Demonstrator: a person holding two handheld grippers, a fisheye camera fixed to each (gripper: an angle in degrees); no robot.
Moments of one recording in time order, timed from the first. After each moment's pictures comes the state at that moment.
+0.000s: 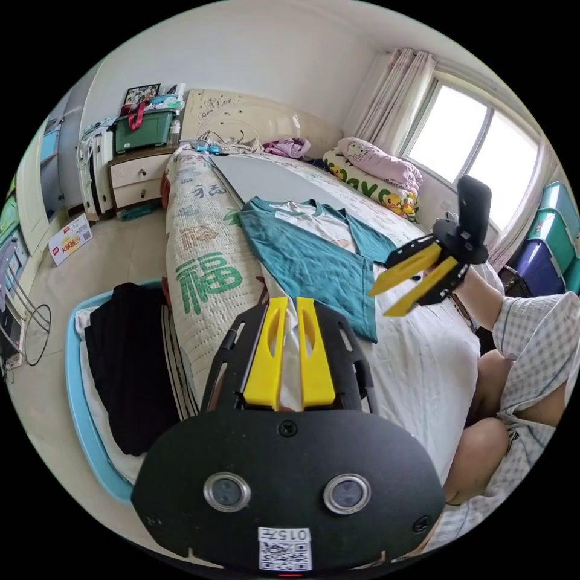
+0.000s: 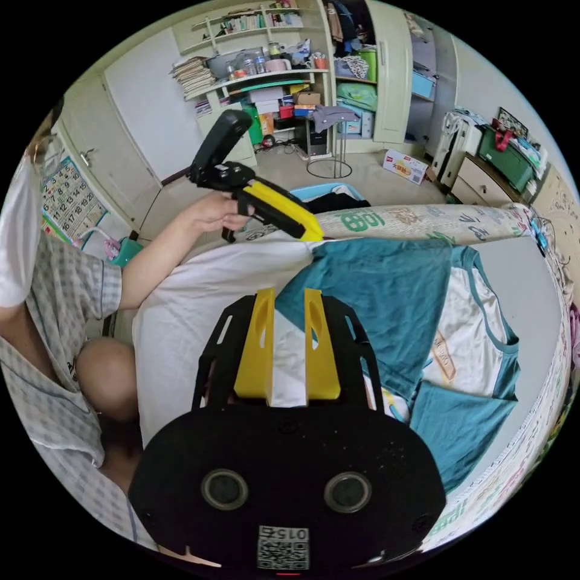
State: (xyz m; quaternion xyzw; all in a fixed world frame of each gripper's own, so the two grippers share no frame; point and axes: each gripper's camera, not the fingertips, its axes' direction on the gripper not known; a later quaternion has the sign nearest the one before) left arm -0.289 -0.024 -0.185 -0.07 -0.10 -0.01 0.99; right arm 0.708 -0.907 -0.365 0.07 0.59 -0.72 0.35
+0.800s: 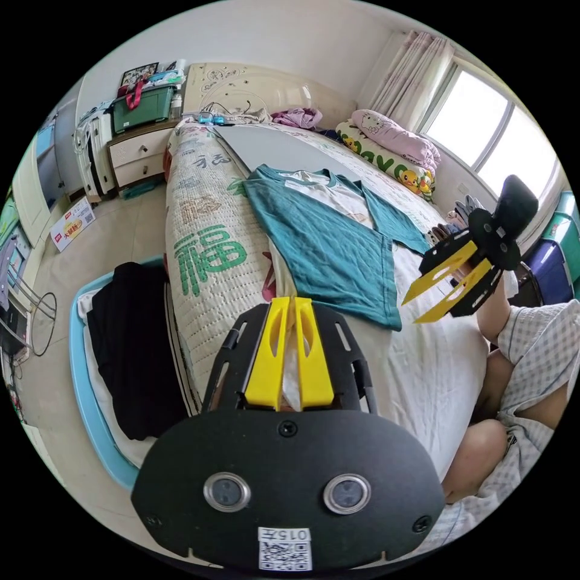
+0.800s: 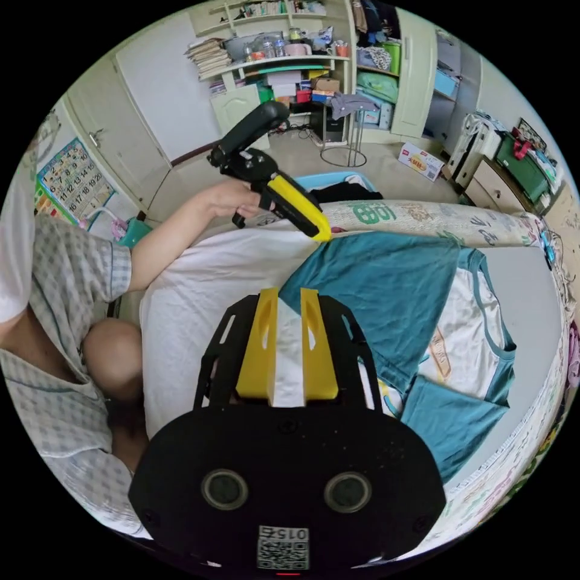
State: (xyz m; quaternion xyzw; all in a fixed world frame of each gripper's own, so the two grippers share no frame) left arm -0.308 -0.039 -0.157 -0.12 -0.12 -0.03 0.98; right arm 0.643 -0.787 -0.227 0.07 0.58 -0.72 0.37
